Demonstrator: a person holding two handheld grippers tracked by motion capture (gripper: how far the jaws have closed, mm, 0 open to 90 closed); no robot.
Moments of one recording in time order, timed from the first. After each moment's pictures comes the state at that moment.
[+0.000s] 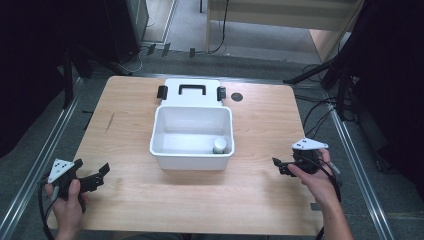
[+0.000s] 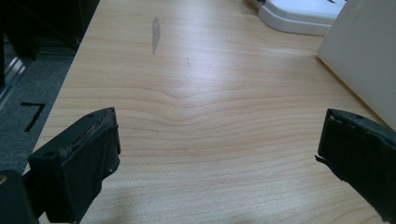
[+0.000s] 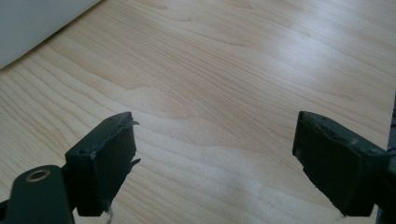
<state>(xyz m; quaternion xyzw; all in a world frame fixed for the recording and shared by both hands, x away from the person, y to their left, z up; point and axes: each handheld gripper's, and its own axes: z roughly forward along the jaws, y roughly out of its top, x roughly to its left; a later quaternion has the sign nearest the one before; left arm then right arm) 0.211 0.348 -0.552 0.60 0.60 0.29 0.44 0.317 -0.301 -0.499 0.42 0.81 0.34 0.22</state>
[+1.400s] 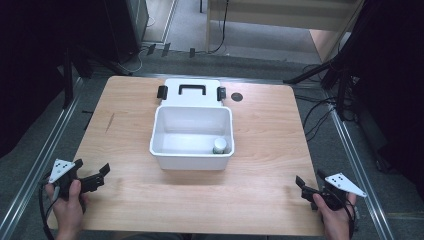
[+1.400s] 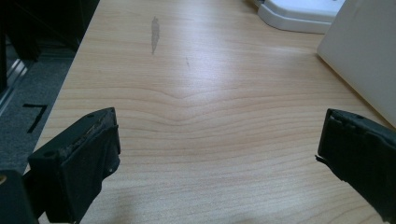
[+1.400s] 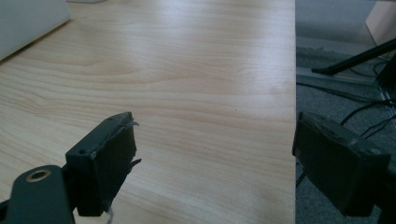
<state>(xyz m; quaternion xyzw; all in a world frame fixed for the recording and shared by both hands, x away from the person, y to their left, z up) 0.210 0.346 -0.552 0.61 0.60 0.29 0.44 0.238 -0.369 -0.545 0.50 0.69 0.43 0.28</state>
